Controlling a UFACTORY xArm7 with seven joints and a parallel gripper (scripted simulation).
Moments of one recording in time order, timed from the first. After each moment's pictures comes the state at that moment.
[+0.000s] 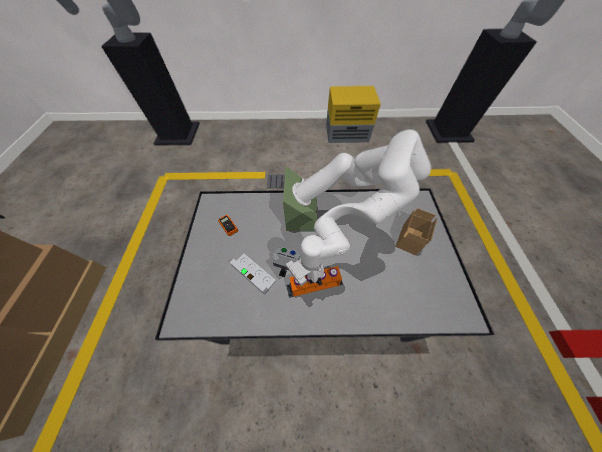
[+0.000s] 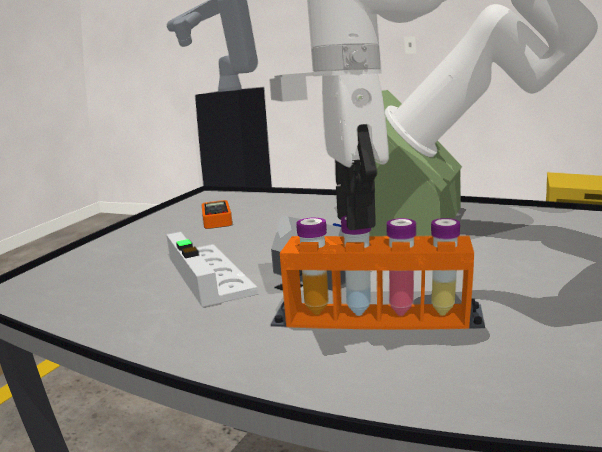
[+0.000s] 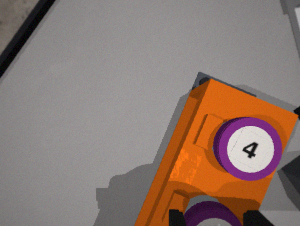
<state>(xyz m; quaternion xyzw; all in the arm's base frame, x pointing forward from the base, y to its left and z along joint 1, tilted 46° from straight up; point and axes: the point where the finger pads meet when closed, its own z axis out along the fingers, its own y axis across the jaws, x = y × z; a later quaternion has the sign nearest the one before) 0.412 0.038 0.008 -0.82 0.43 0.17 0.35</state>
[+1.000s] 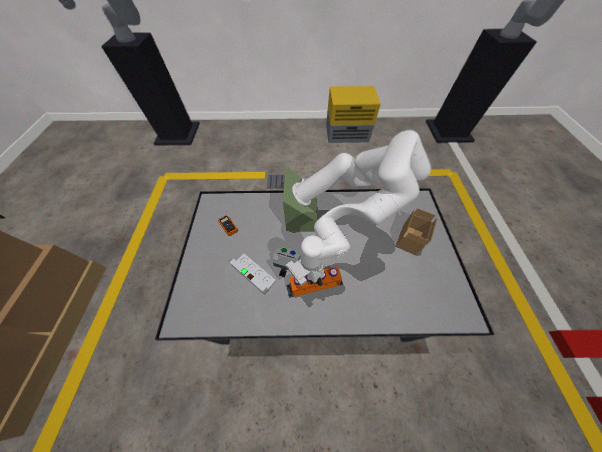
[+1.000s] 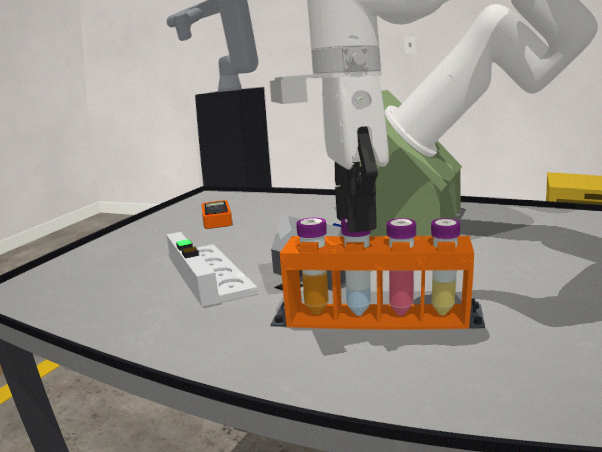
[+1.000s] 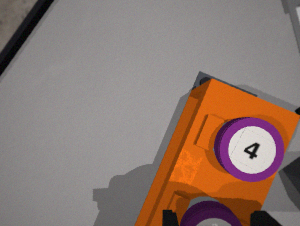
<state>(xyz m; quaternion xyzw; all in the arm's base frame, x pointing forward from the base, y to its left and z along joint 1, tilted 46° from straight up) 0.412 0.039 0.007 -0.82 0.43 0.17 0.35</state>
